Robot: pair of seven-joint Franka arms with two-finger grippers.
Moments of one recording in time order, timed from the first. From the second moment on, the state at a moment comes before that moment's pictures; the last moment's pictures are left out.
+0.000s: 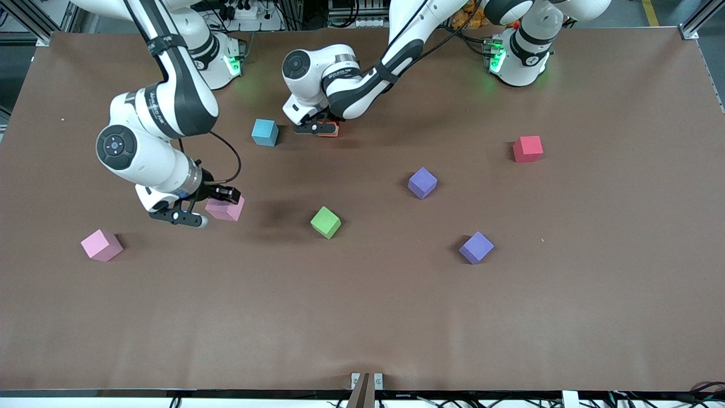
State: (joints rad) left arm -0.92 0.84 -0.37 -1.45 0.15 2.11 -1.21; right arm 0.37 0.19 -0.11 -1.99 0.17 2.06 0.38
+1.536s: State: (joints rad) left arm -0.67 0.64 -0.31 -1.47 0.12 1.90 -1.27; right arm 0.51 0.16 -0.10 -2.00 0.17 2.02 0.41
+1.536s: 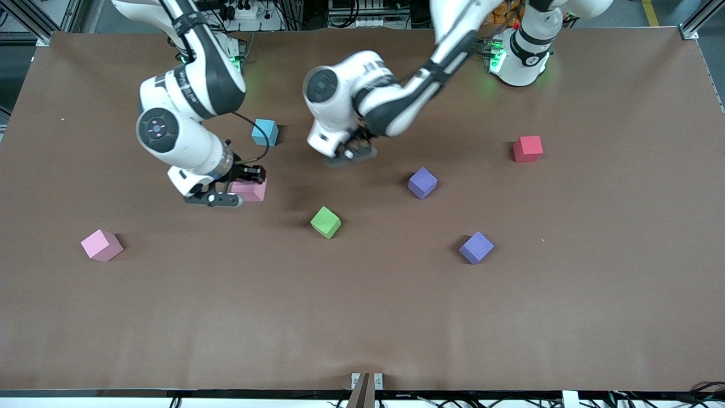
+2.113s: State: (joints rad) left arm -0.41 0.60 -0.31 -1.69 0.18 2.03 -1.35; right arm 0.81 0.22 -0.10 -2.07 0.18 2.23 0.68
